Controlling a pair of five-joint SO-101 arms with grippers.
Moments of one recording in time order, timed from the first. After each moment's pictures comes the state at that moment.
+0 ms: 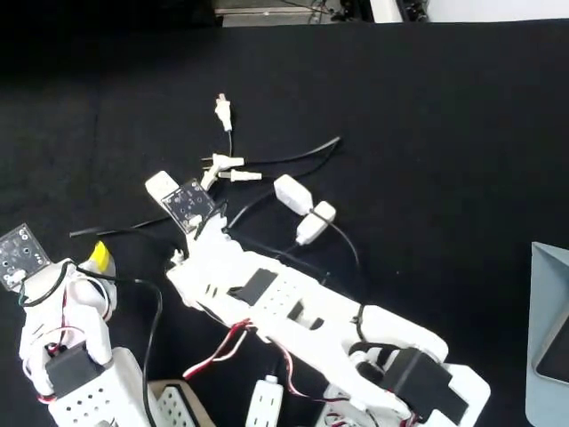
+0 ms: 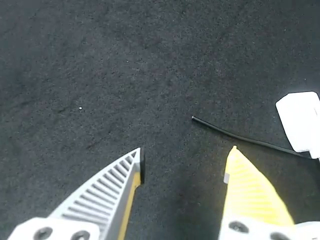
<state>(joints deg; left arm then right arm) -35.9 -104.0 86.7 65.3 4.4 -52.9 -14.9 56.3 15.1 -14.2</state>
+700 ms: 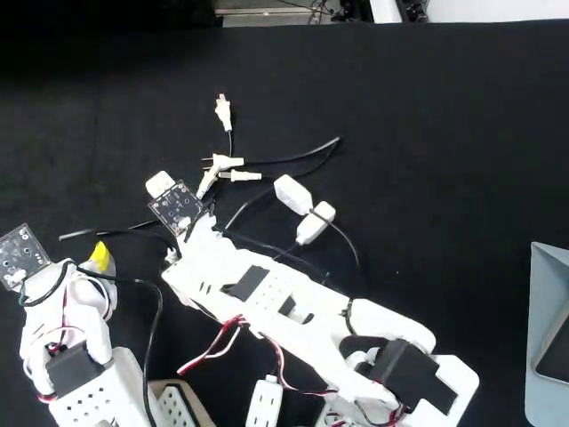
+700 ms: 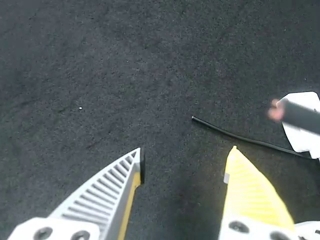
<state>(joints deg) -35.9 -104.0 86.7 65.3 4.4 -53.2 -9.6 53.8 13.8 -9.2</state>
